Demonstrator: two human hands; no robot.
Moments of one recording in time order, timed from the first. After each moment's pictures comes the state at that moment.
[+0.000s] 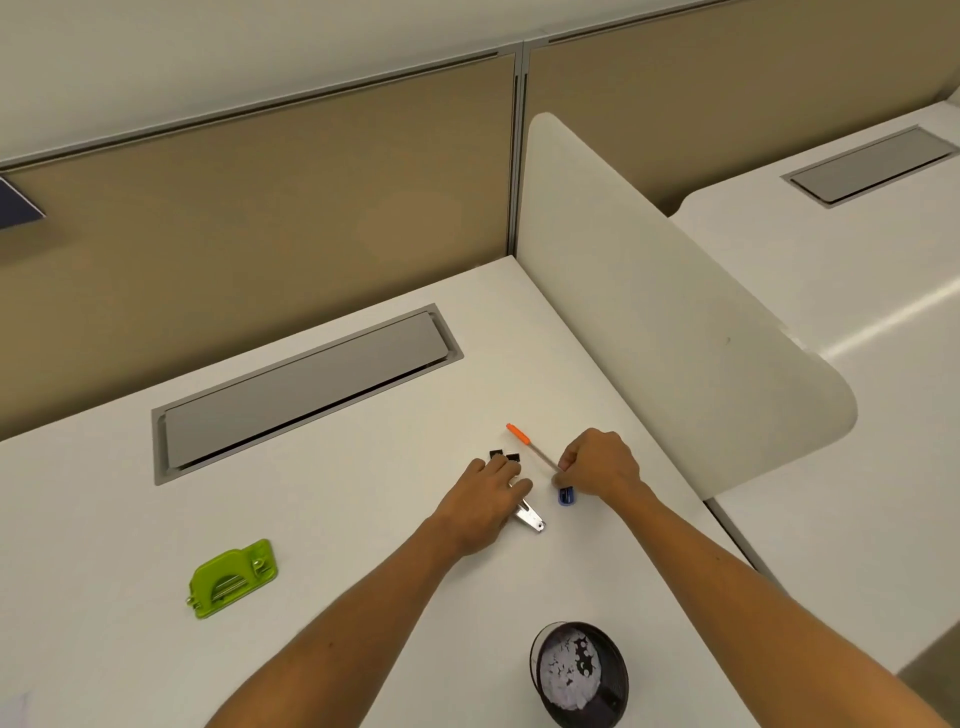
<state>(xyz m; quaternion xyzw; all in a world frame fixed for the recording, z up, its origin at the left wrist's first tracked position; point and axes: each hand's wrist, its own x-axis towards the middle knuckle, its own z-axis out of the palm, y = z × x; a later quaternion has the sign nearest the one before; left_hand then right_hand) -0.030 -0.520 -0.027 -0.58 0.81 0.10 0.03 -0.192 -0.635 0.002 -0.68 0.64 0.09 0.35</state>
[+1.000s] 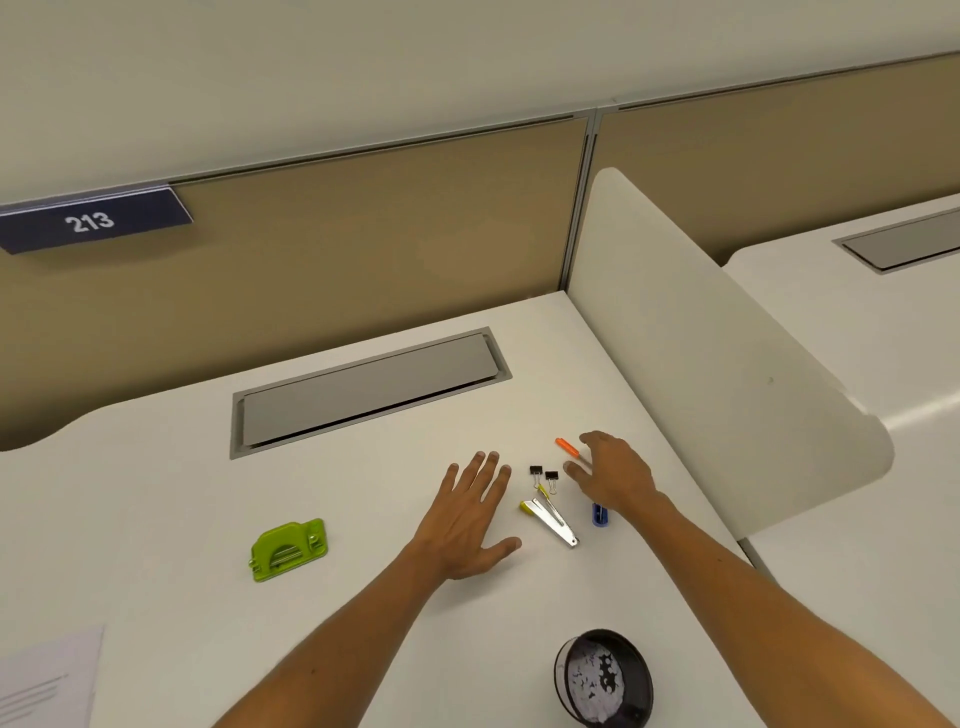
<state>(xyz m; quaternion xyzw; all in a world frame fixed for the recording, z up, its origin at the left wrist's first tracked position) 0.012 -0.455 -0.013 -0.70 0.70 0.12 0.03 -0.172 -0.628 0.008 -0.83 0.51 0.05 0.22</state>
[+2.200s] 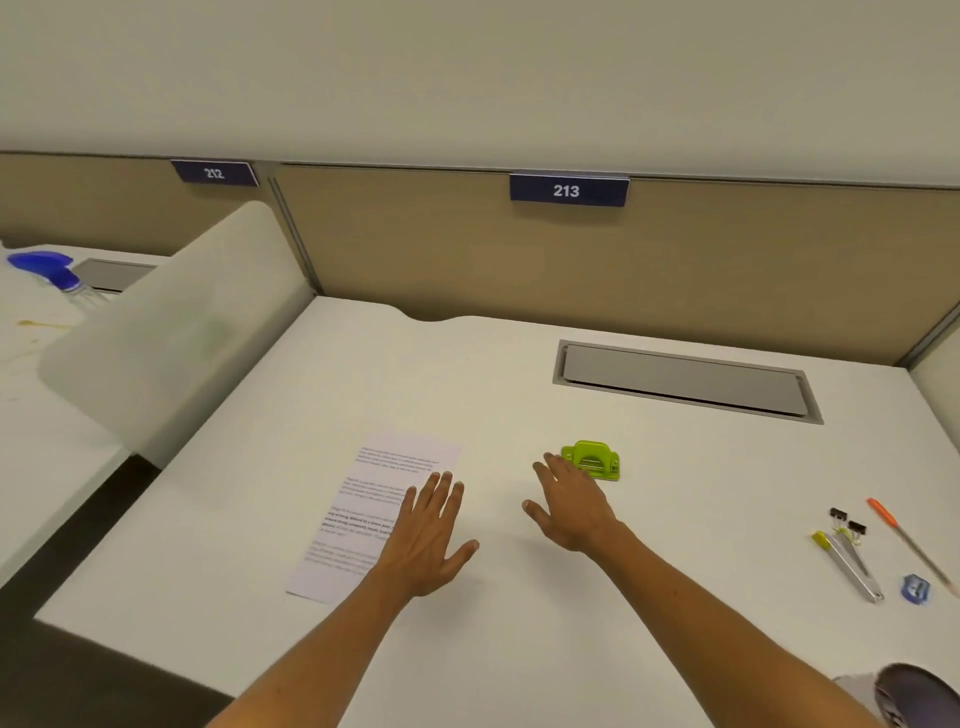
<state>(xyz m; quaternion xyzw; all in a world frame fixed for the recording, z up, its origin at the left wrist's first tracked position) 0.143 -0.018 0.010 -0.92 0.39 0.07 0.00 0.071 -0.257 0.031 -0.98 0.10 0.09 0.11</state>
